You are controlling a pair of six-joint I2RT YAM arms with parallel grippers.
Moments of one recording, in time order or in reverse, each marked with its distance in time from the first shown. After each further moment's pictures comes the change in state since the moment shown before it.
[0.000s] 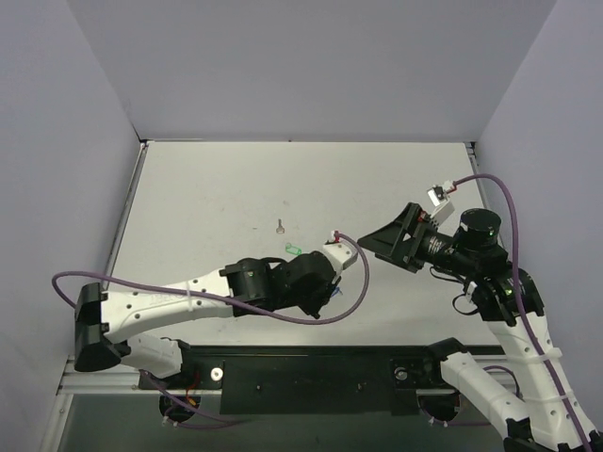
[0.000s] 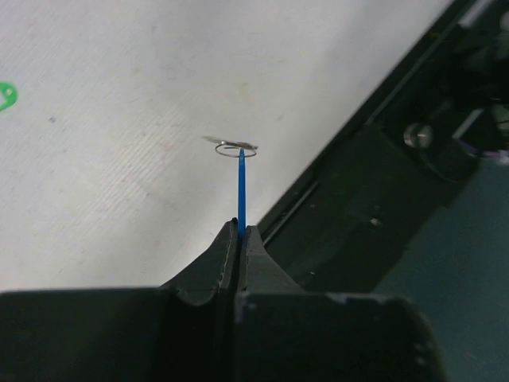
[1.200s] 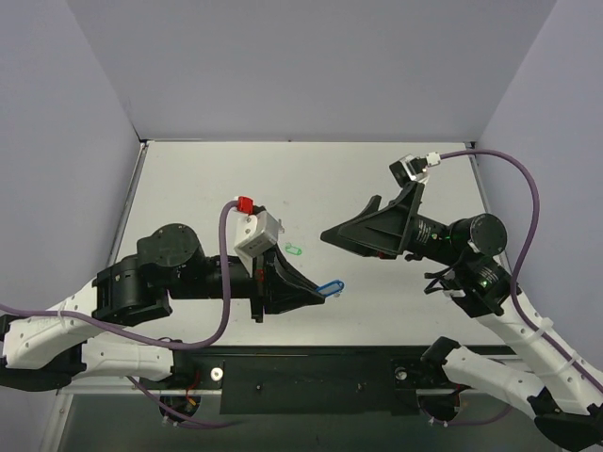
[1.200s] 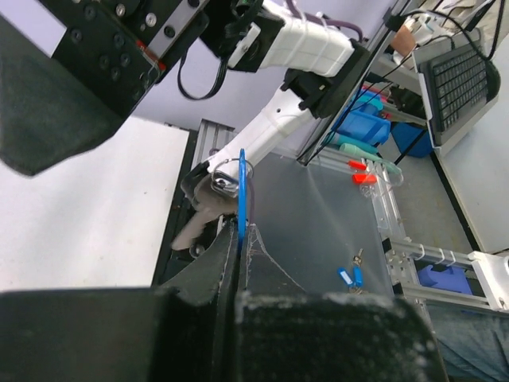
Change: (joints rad) left arm -0.032 -0.414 0.197 0.220 0.473 0.098; right arm 0.402 0.087 0.012 0.926 -0.018 0.566
